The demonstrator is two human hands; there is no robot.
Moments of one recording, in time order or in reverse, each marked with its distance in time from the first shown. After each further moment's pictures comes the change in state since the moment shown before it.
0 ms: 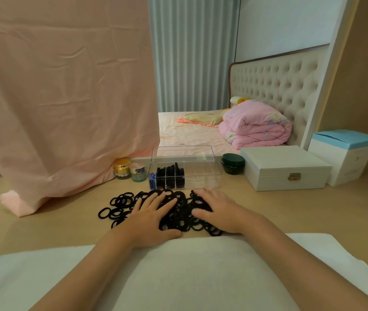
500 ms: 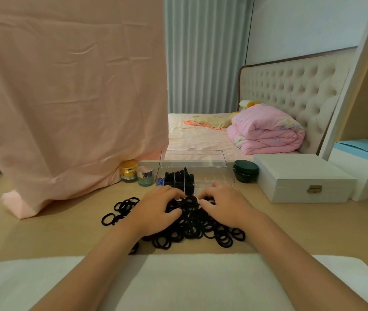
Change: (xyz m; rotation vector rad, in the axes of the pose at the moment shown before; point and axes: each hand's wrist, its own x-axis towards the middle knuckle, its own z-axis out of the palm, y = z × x) left_hand 0.035 -0.020 -0.022 -0.336 0.315 0.106; right_hand 0.037 -0.022 -0.020 -0.108 0.210 -0.066
